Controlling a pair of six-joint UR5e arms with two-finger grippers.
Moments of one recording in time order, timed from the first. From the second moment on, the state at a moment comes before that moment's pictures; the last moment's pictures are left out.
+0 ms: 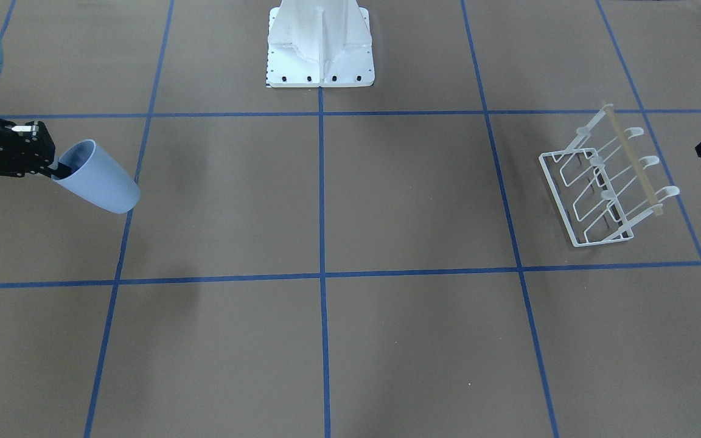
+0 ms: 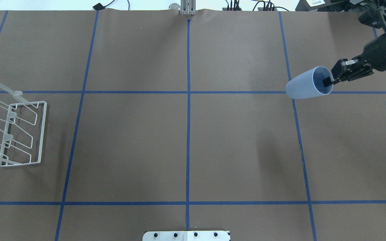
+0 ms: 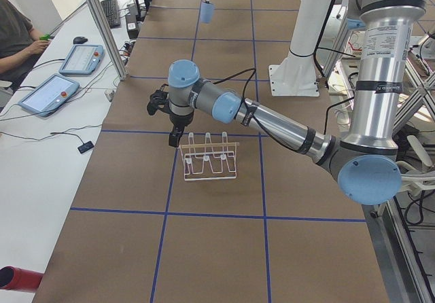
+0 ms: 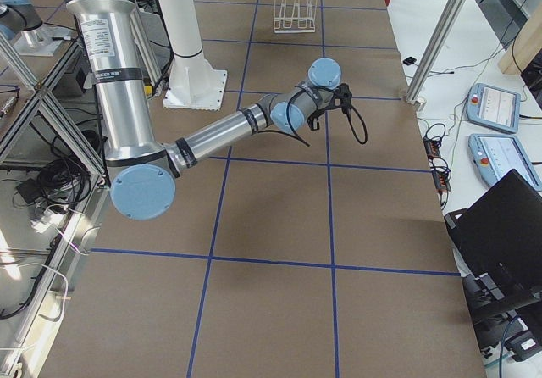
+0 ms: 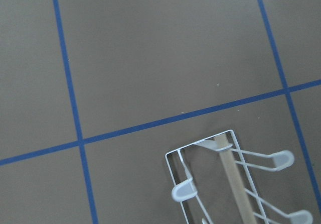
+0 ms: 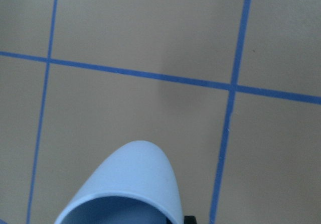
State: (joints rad) left arm -1.36 -1.64 -1.93 -1.68 -2.36 -0.32; right arm 1.14 -1.33 1.85 -1.26 2.58 0.79
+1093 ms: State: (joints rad) left arm -1.02 -1.89 -1.79 -2.43 -2.35 -1.43; right arm 0.97 -1.14 1.85 -1.21 2.58 1.10
